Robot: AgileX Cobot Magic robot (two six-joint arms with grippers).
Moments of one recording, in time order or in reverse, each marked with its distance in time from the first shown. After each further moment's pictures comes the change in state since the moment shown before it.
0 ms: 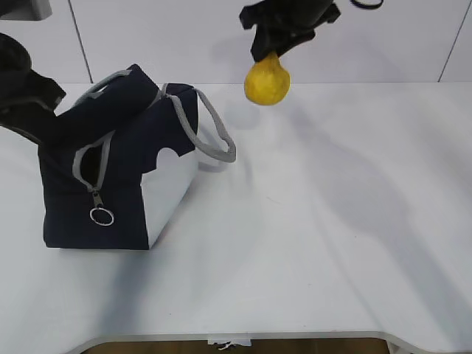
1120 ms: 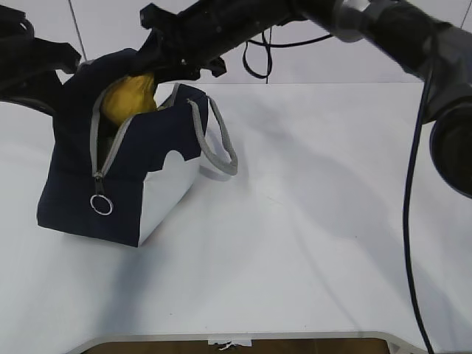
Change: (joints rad) left arm 0.000 0.000 0.000 0.037 -0.180 -0.250; right arm 0.093 0.127 -0.007 0.683 -0.134 -0.076
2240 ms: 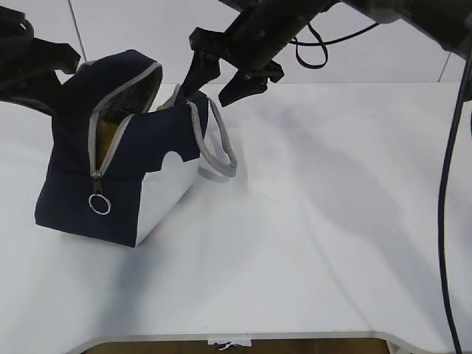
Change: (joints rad) left arm 0.000 0.000 0.000 0.006 -0.004 0.000; right arm -0.052 -0.076 0.091 -0.322 0.122 0.161
